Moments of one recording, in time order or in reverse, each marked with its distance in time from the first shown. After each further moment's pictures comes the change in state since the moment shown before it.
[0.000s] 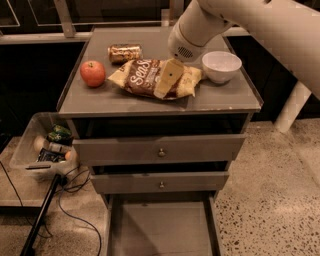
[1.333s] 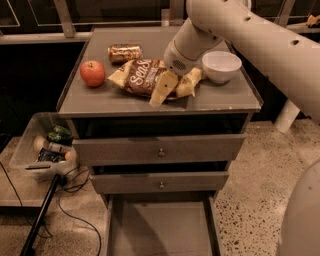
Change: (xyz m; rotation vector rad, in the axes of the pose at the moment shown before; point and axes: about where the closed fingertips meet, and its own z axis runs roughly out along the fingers) arm 0.012 0.009 0.058 -0.130 -0.008 0.064
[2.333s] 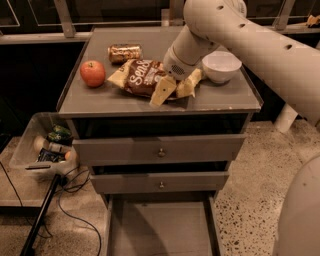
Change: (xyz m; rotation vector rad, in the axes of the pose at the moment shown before) arm 0.009 0.001 0.015 -0.006 0.020 0.027
